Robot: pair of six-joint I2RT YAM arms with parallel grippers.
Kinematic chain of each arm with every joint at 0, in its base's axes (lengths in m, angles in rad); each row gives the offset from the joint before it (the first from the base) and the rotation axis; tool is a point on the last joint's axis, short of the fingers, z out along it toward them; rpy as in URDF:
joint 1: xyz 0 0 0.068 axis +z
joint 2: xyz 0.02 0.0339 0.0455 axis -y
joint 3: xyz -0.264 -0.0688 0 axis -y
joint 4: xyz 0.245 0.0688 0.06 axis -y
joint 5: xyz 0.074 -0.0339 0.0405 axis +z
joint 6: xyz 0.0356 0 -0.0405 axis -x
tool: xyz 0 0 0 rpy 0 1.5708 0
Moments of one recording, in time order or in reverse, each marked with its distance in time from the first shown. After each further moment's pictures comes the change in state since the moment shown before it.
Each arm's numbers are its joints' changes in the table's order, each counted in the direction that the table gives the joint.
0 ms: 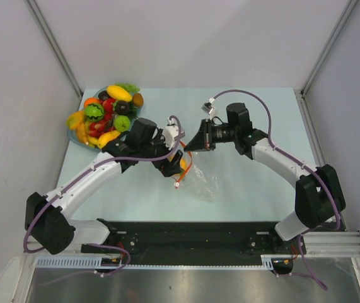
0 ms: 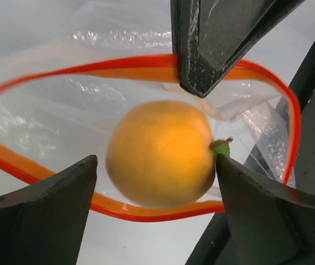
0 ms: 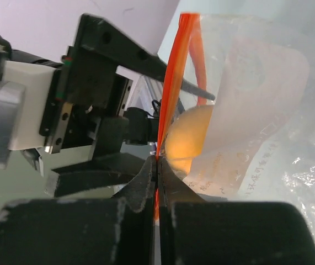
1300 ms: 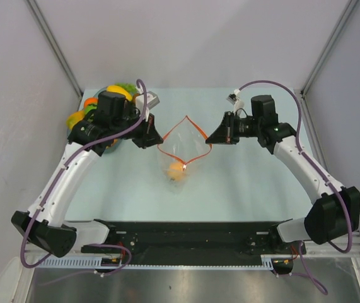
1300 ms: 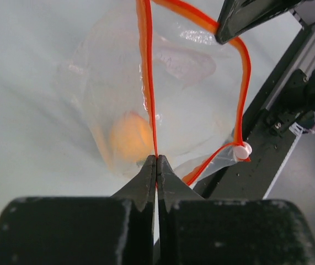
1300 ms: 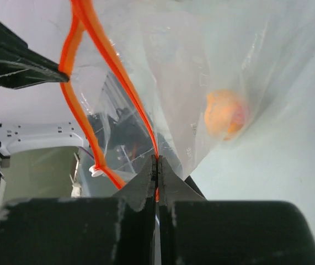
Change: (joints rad) left arm 0.188 0.006 0.388 -0.299 -0.142 0.134; right arm -0.166 0.149 0.085 -0.382 -0.071 0.229
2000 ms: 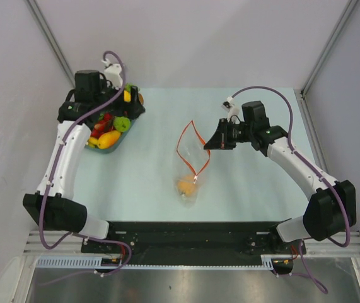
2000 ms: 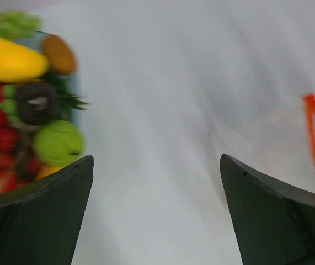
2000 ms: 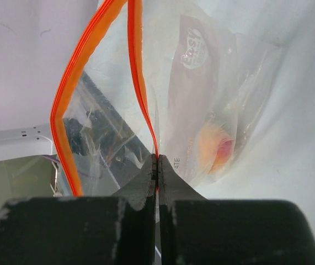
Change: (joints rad) left arm 0.268 -0.176 0.154 0.094 0.154 -0.013; right arm 0.058 -0.023 -0.046 -0.030 -0.146 0.054
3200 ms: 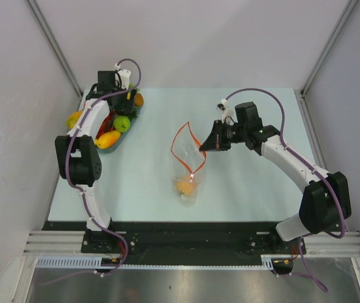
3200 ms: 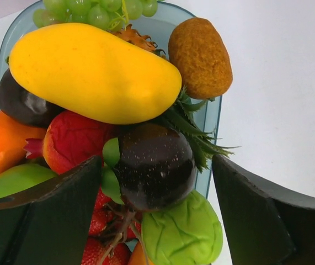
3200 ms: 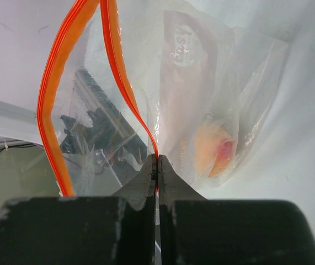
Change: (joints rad) left arm 0.104 -0.536 0.133 0.278 0.341 -0.212; right arm 0.031 -0.065 0.001 0.046 -0.002 -0.041
